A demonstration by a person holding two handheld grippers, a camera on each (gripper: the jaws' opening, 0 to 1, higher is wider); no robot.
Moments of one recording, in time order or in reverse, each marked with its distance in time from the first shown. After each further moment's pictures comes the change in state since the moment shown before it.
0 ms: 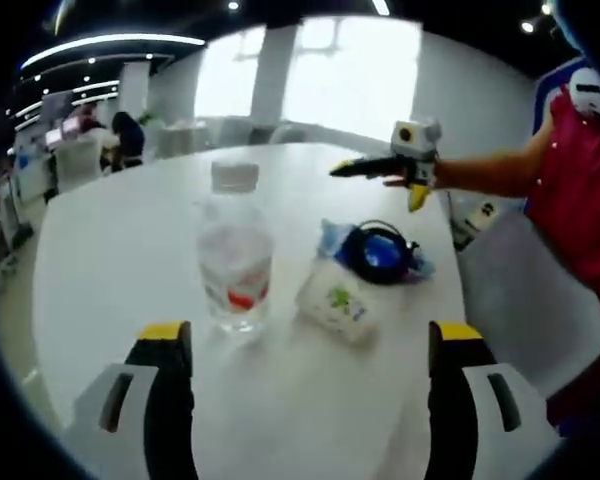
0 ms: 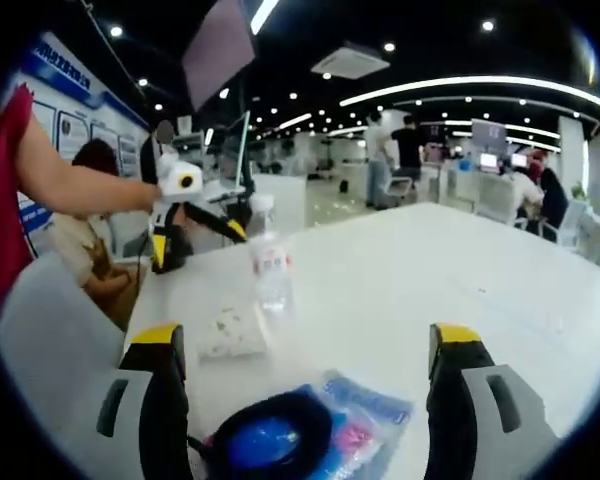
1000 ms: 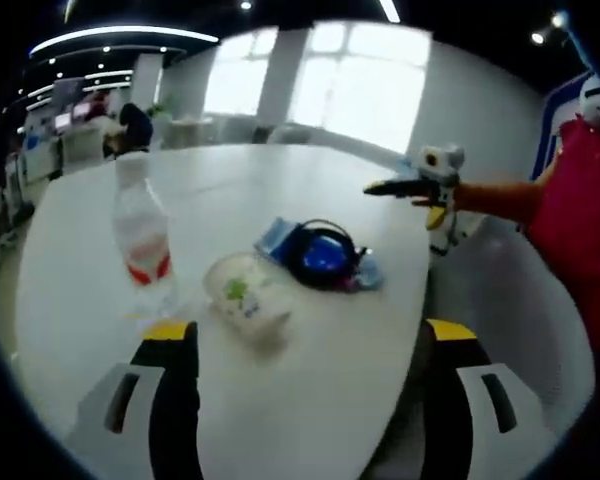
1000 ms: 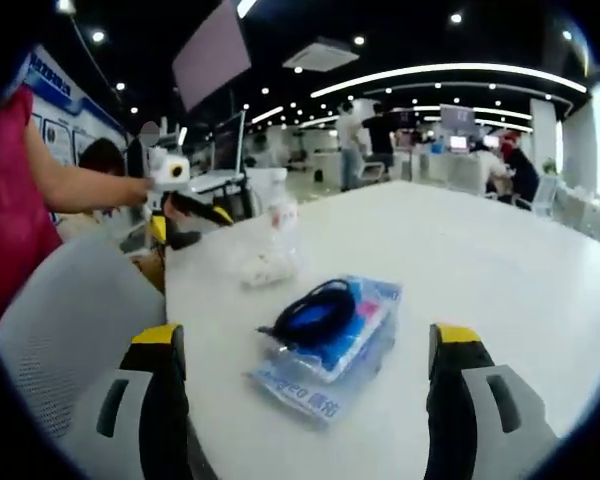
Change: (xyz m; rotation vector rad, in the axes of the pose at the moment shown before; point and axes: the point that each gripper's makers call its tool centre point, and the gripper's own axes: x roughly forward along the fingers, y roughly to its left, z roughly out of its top) left arm 0.022 -0.096 -0.010 -0.068 0.027 0.011; right arm -0.119 0.053 -0.056 0.068 0.035 -0.088
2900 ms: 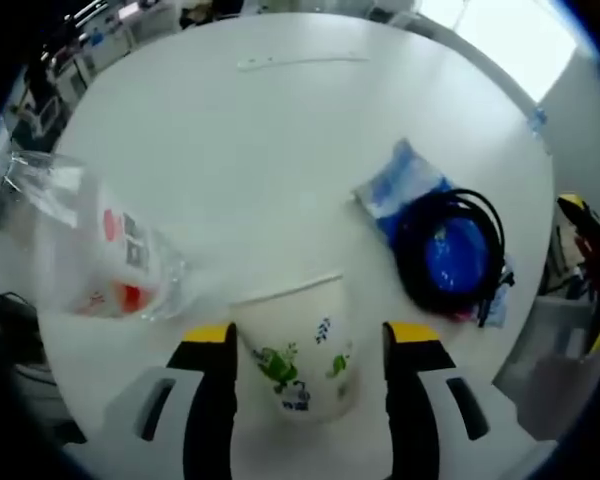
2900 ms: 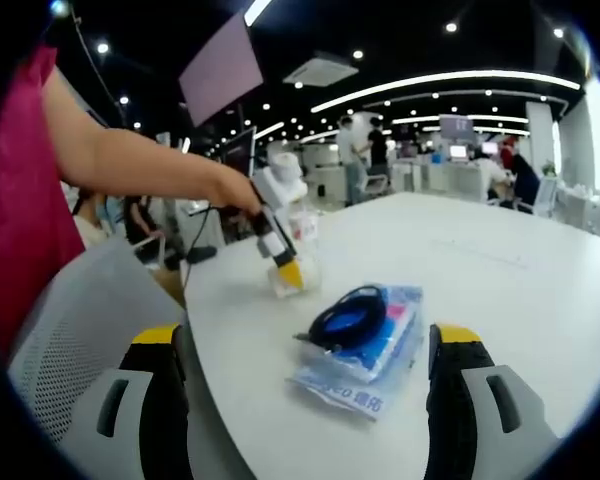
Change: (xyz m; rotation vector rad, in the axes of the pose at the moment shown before) left arm 0.104 0.080 -0.019 -0.297 0.574 0.397; right arm -0.005 0.036 0.008 0.020 -0.066 0.015
